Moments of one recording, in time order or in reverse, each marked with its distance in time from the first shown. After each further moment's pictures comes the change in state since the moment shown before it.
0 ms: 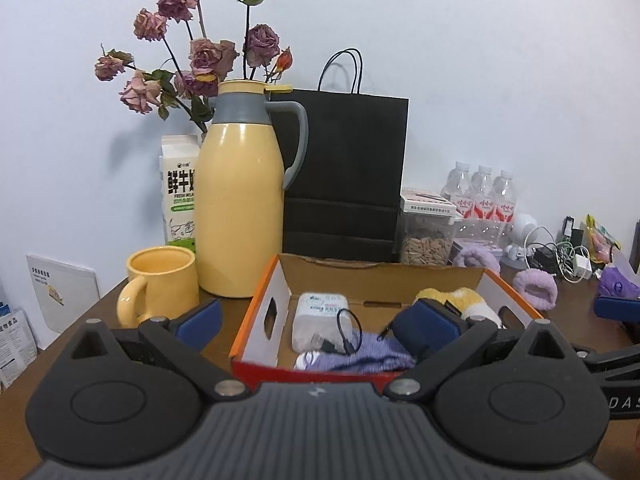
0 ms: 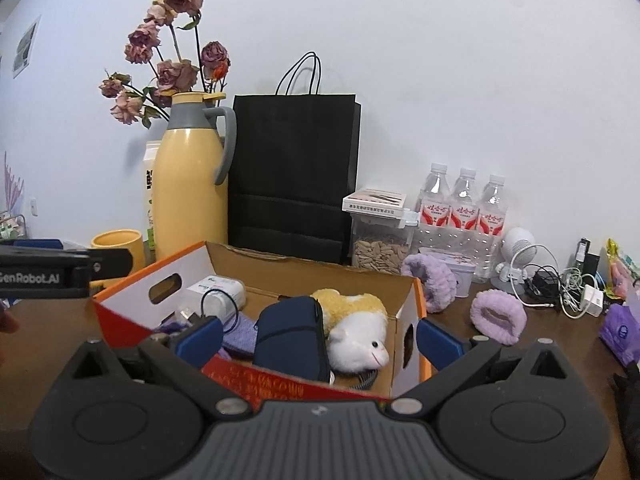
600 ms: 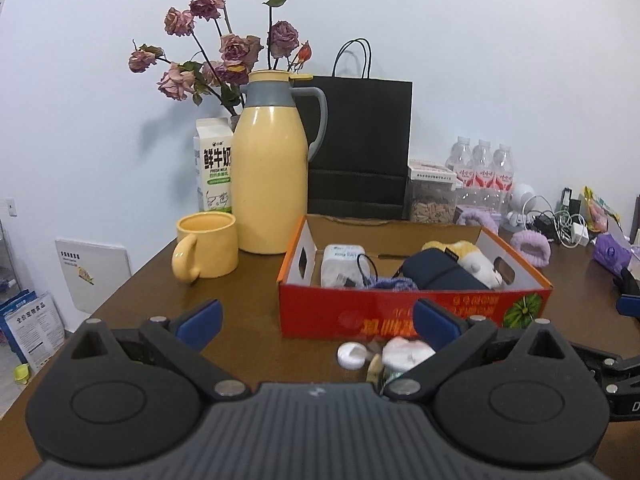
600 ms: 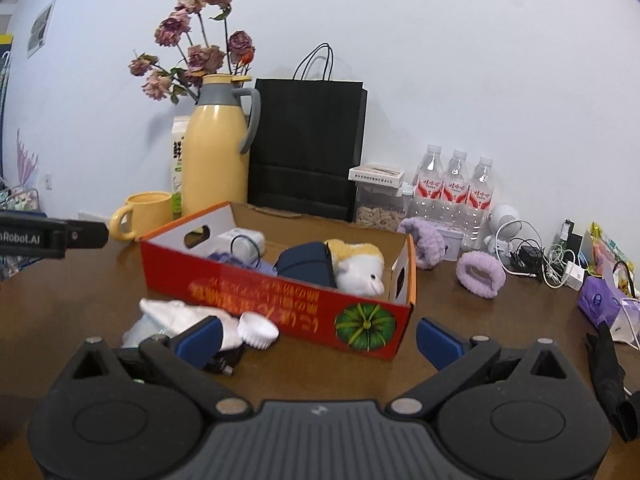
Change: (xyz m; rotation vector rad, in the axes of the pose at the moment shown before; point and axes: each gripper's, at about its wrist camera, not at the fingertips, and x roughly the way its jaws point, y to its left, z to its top) left arm -0.077 0.012 -0.029 0.025 0.066 0.046; right arm -0.080 0.012 -0.041 -0.034 0.058 0.007
